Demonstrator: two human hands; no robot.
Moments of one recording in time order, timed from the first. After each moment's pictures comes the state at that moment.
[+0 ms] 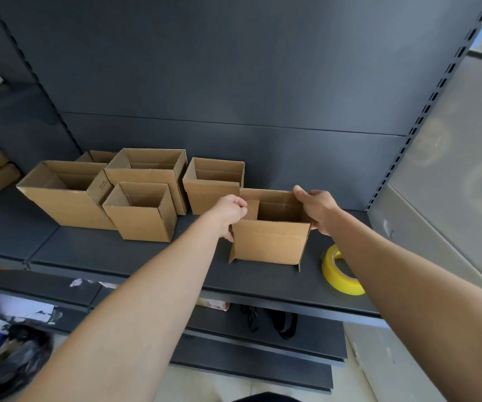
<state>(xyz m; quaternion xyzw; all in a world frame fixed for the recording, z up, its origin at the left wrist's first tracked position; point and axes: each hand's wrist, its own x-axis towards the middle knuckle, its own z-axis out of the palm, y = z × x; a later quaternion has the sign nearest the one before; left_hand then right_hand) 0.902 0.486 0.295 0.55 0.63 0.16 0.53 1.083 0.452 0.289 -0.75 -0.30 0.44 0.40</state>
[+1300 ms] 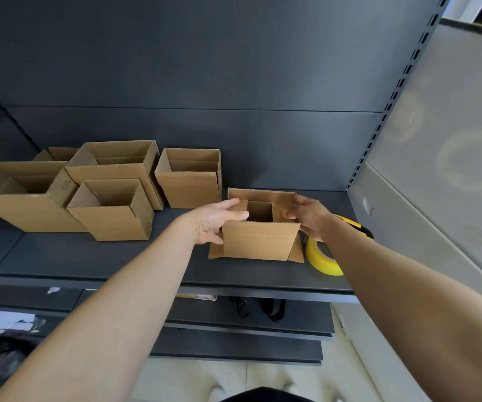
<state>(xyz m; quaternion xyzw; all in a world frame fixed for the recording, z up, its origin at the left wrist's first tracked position) 0.900 0.498 0.256 0.51 0.51 0.06 0.69 1.110 0.431 0.243 -0.70 -0.26 0.52 0.41</state>
